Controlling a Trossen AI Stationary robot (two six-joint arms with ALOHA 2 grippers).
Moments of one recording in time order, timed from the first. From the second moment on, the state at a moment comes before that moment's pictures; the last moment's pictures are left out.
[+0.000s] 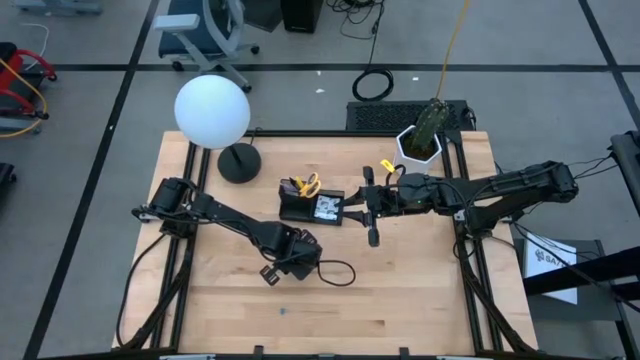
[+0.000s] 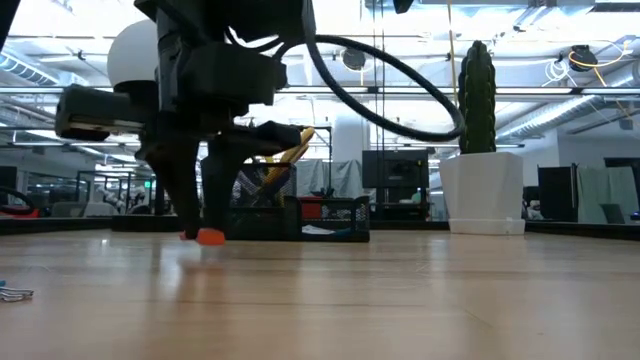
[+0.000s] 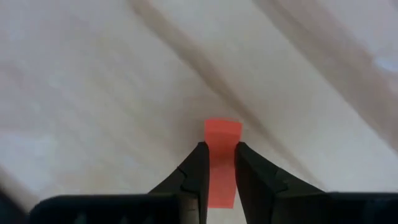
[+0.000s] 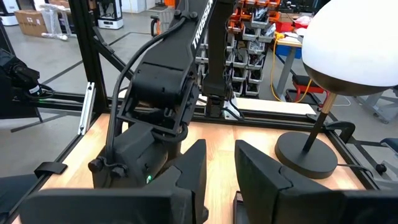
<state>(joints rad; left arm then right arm) -0.27 1.92 1.27 -0.74 0.05 0.54 0.12 1.26 0.99 0.07 0.08 -0.05</state>
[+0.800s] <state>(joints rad) -0.25 1.91 1.36 -0.89 -0.36 0.53 0.12 1.26 0.99 0.07 0.08 -0.05</state>
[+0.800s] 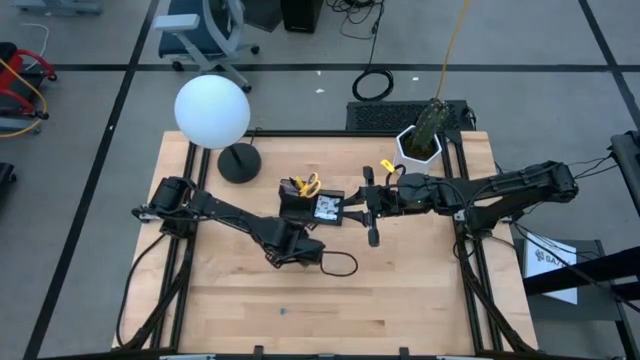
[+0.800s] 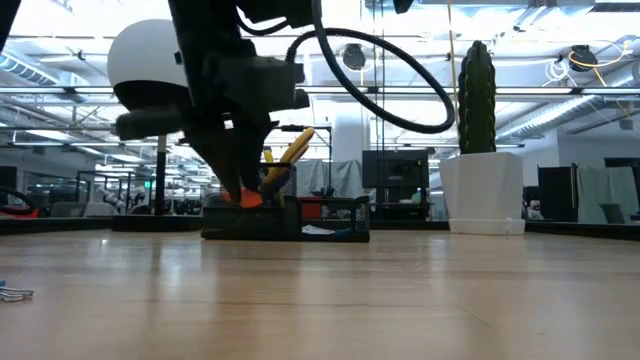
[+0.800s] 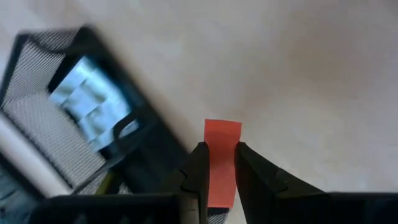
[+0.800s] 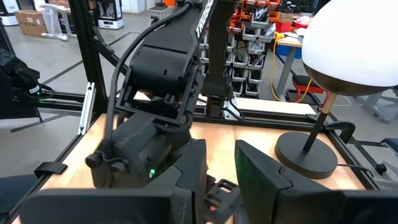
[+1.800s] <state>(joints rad) -0.09 1.91 1.36 -0.94 -0.50 0.47 0.12 1.26 0.99 0.07 0.08 -0.05</state>
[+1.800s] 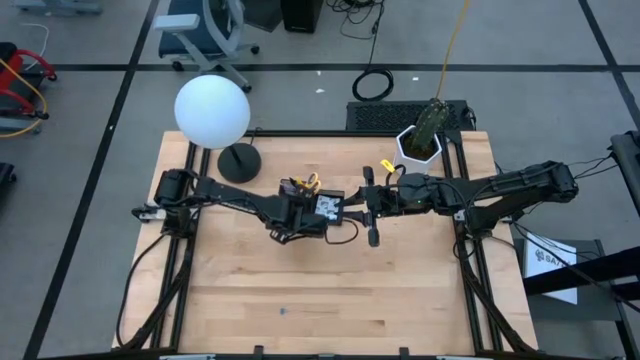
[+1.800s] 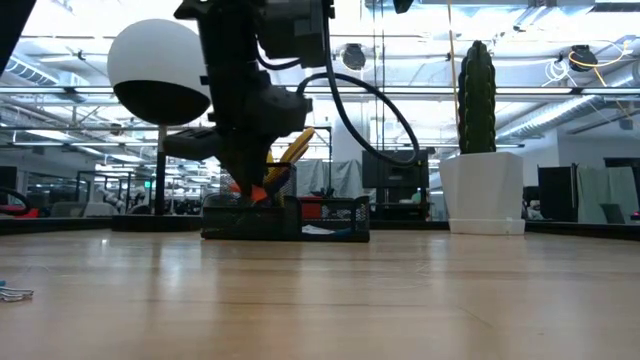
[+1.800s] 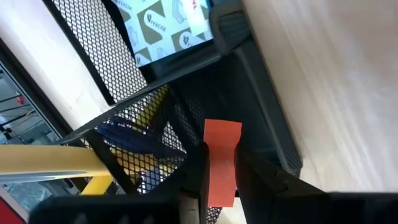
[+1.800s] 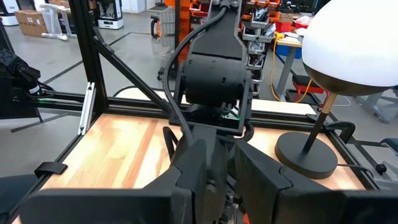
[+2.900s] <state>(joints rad) -0.09 1.91 1.36 -0.93 -0.50 0.45 0.12 1.26 0.99 0.07 0.08 -0.05</state>
